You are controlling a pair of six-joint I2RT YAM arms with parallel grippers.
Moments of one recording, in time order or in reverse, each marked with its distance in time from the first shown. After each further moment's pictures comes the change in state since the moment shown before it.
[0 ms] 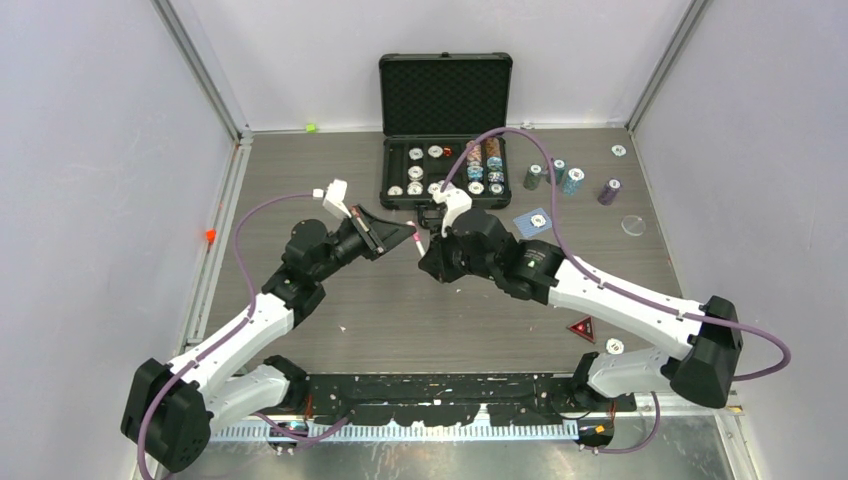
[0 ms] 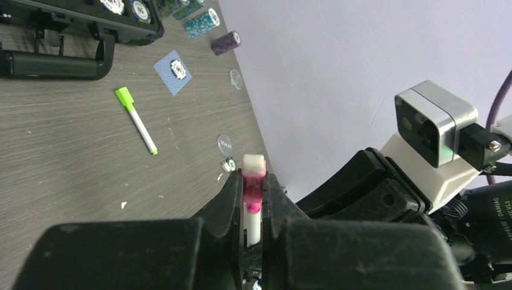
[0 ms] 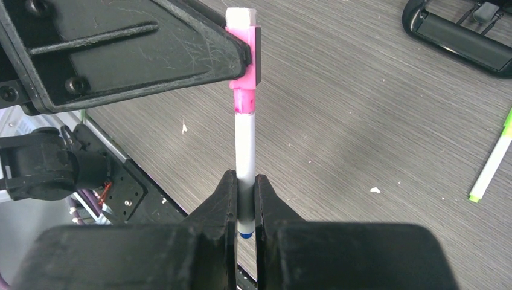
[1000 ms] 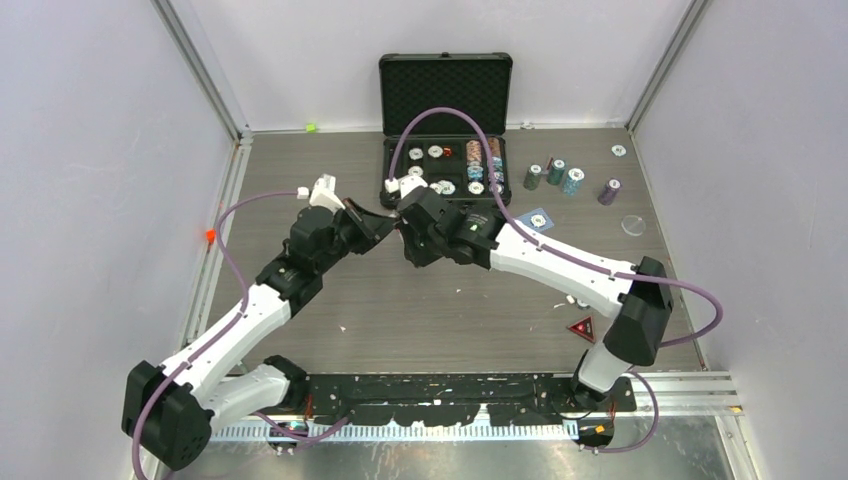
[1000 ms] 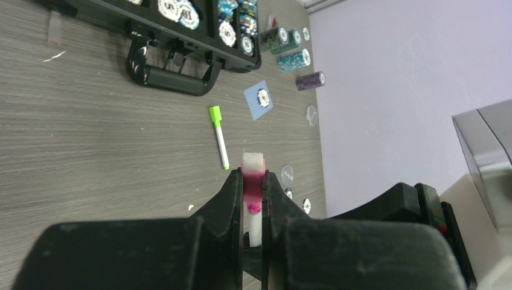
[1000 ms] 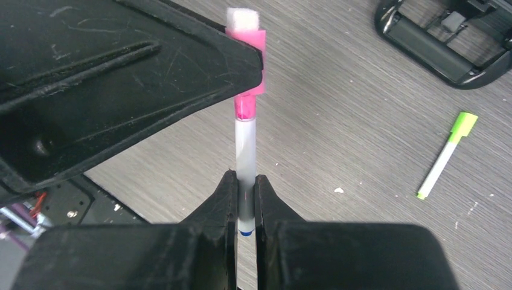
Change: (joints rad) left arm 0.000 0.019 0.144 -0.375 -0.265 0.055; right arm 0.031 0.379 0.432 -0.333 0.124 -0.091
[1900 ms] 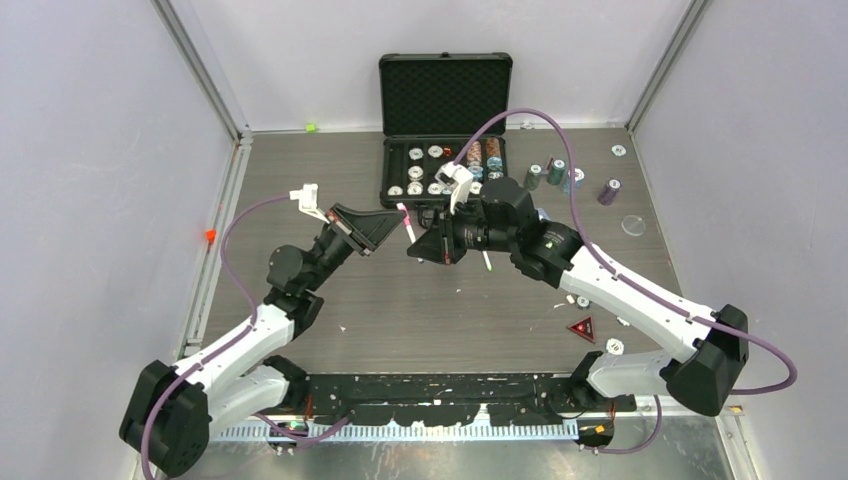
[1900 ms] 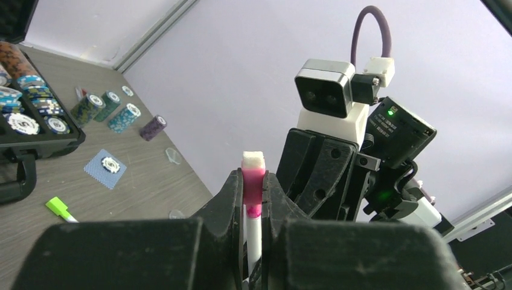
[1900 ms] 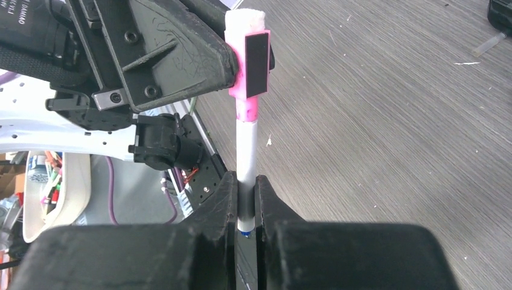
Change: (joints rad) left arm 0.005 -0.037 -0.289 0.943 0.245 -0.085; right arm -0.183 -0.387 -0.369 0.469 -0.596 0.076
